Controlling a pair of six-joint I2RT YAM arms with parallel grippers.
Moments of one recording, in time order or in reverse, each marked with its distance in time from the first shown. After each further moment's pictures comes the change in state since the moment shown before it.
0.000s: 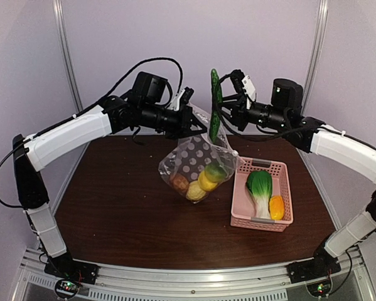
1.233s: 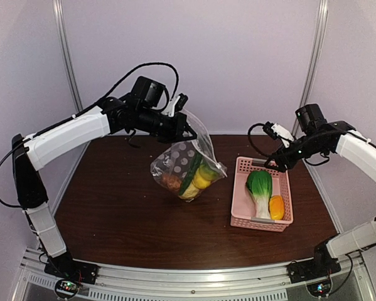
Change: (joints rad) left arm 0.033 -0.010 -0.021 -0.098 -0.080 0.102; right arm -0.327 -0.186 -0.097 -0.893 0.039 -0.208
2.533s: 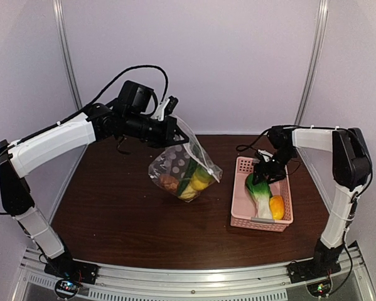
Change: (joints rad) left arm 0.000 -0.141 -0.187 0.064 -0.014 -0.035; right arm -0.070 0.637 0.141 -0.070 0.072 0.382
